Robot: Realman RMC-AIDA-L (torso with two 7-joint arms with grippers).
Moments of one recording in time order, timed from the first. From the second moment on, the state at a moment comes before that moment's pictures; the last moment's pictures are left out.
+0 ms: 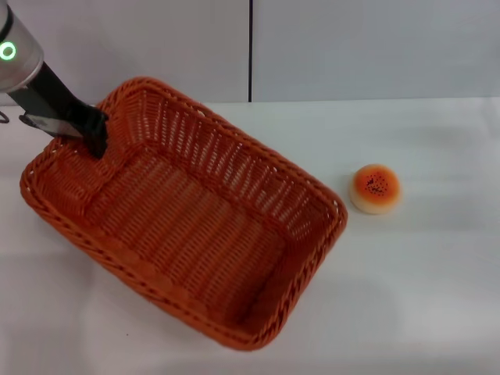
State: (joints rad) left arm -0.90 -2.02 0.99 1.11 2.89 1.74 -2.85; right arm 0.49 2.07 -0.25 -0.22 1.87 1.23 -2.45
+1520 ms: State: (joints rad) left arm -0.84 -1.99 0.85 1.02 2.89 1.75 -2.88; right arm 0.54 2.00 -0.24 -0.19 1.88 1.15 -2.41
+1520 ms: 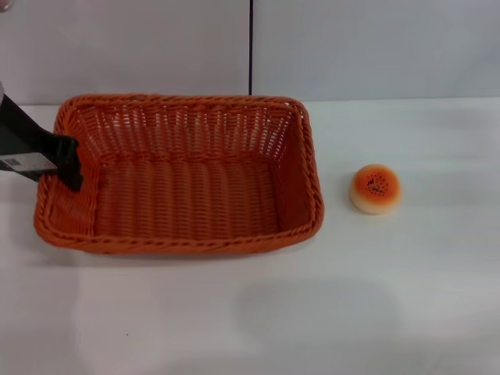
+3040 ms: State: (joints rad) left arm -0.84 -1.99 0.93 1.11 2.89 1.78 -2.87; right arm 0.54 2.02 -0.25 -0.20 1.87 1.13 -2.41
